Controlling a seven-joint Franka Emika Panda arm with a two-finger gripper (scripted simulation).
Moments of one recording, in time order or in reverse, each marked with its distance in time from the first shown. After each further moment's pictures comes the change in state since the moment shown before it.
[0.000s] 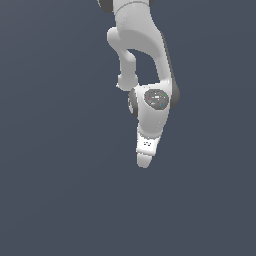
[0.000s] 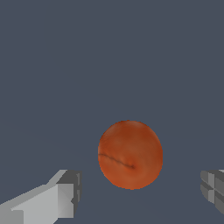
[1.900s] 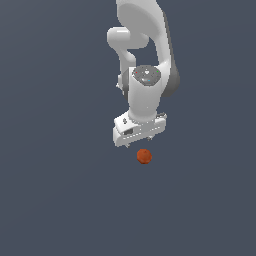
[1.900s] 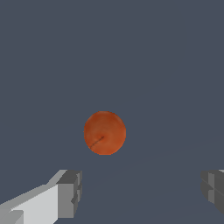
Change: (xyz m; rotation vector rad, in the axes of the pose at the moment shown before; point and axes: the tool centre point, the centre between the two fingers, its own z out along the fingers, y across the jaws) arm -0.033 0.005 -0.061 -0.030 0.020 0.942
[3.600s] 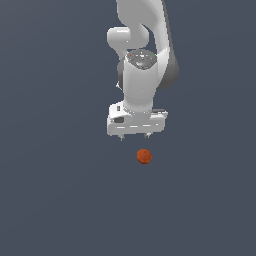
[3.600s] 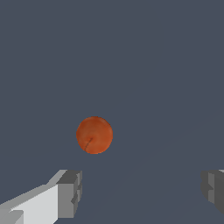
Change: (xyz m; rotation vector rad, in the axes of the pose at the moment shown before) arm -0.007 0.016 -0.033 -0.019 0.023 0.263
